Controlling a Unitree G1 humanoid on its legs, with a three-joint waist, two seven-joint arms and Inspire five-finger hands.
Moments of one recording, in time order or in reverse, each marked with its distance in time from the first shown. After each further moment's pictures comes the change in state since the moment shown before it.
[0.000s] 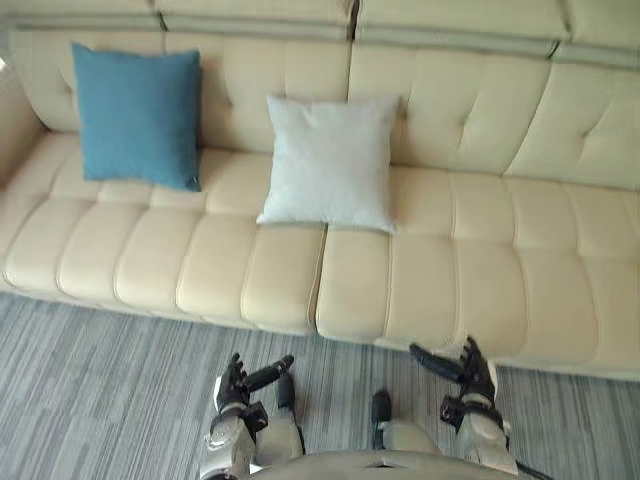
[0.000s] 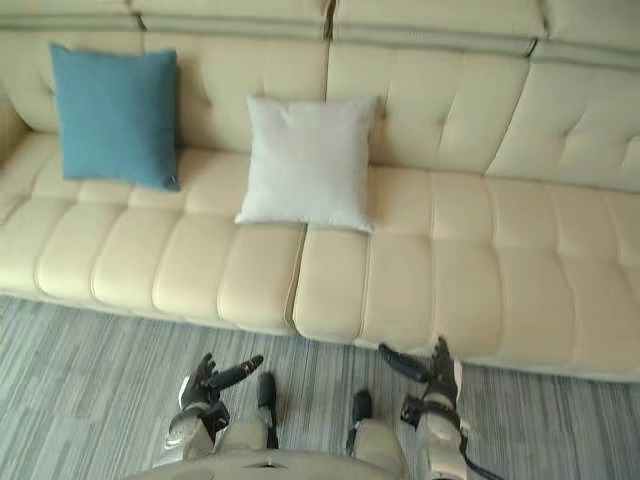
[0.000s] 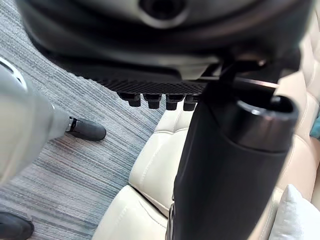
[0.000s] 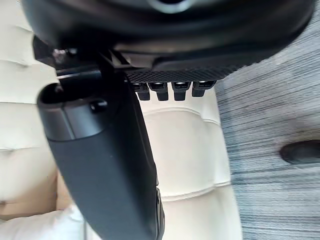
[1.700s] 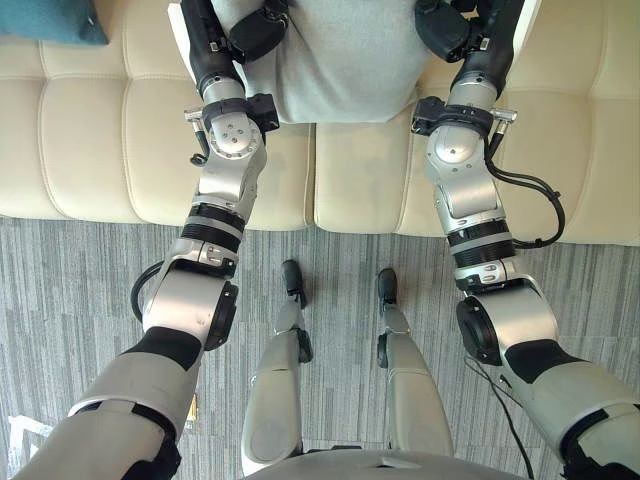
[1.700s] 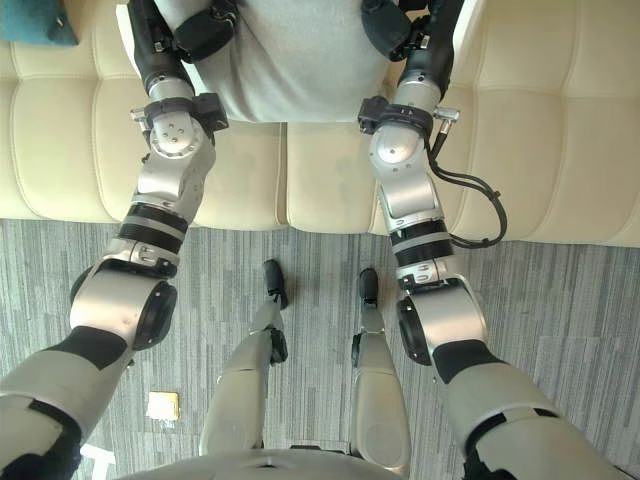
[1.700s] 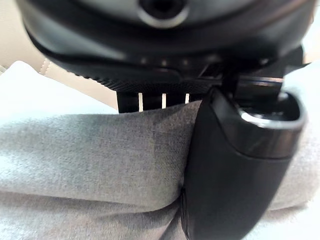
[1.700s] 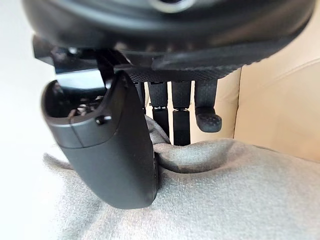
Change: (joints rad) left arm -1.235 0.274 -0.210 -0.122 -0.049 -0.032 0.381; right arm -1.246 -0.150 0.233 -0.155 -0.141 0.030 -0.411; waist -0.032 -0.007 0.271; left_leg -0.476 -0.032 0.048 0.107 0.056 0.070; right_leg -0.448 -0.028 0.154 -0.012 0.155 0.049
